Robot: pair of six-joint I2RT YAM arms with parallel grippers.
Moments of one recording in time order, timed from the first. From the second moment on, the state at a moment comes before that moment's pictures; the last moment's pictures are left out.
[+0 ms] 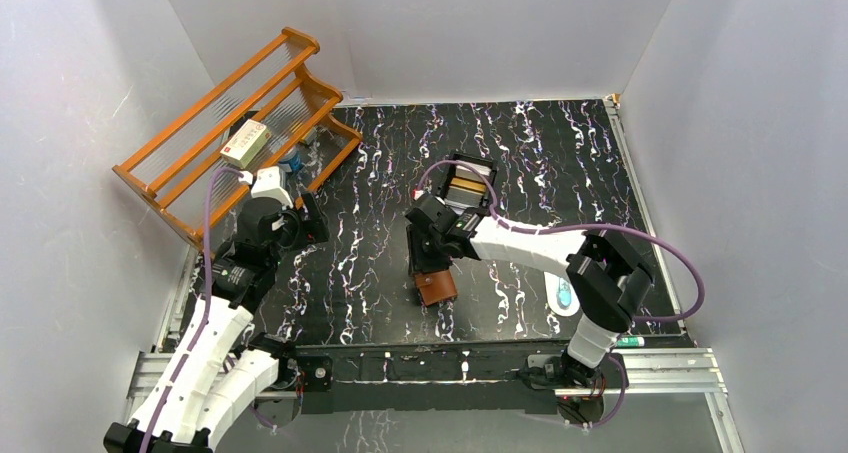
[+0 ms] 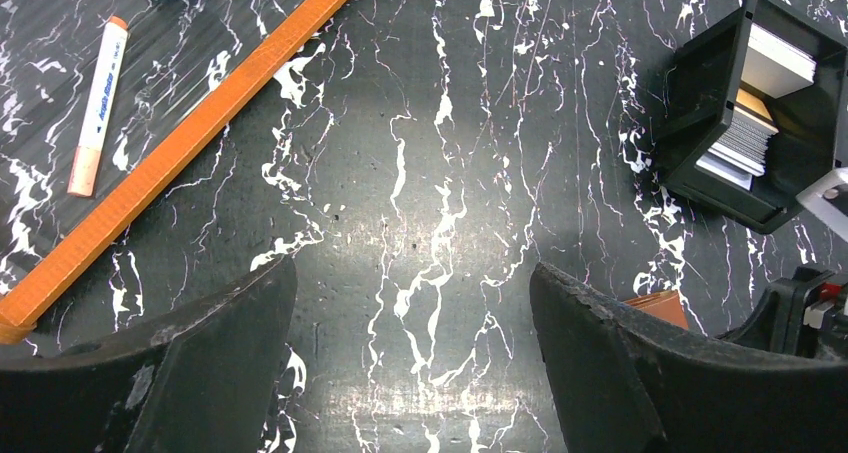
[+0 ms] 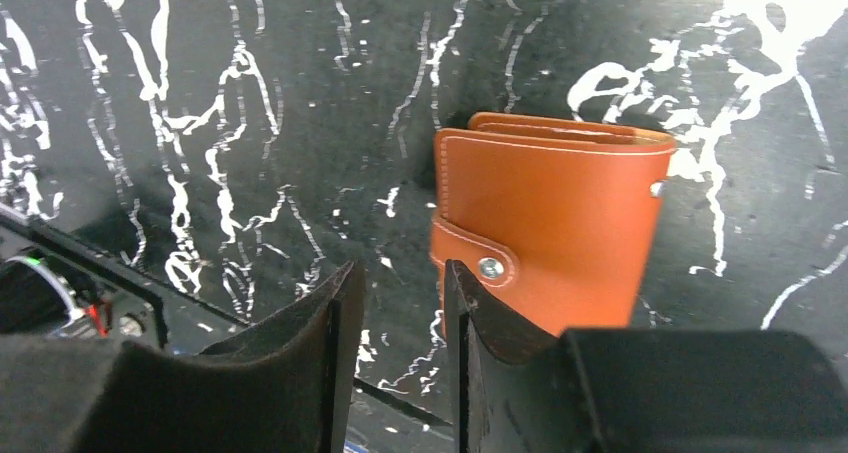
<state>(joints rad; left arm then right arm) -0.30 0.73 0.75 -0.54 -0.19 -0.37 0.98 1.69 1.15 -0.52 0.00 0.75</state>
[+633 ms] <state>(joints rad) -0.30 0.76 0.75 -0.54 -0.09 -0.39 0.98 1.64 1.14 -0.56 0.13 0.84</state>
